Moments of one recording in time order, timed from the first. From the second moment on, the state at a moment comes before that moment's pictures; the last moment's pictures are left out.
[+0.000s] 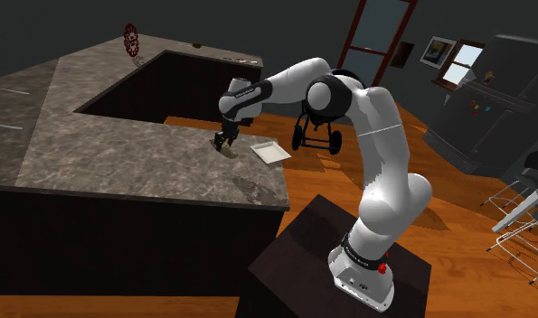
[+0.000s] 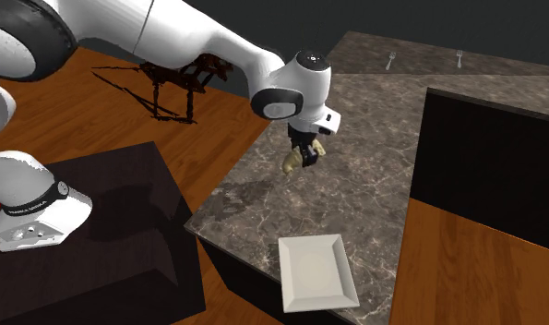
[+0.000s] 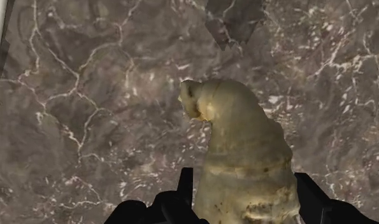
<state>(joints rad) -0.25 0.75 0.13 -1.52 0.08 2.31 -0.28</state>
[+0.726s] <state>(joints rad) -0.43 0.74 0.11 -1.52 0.10 2.27 -0.49</state>
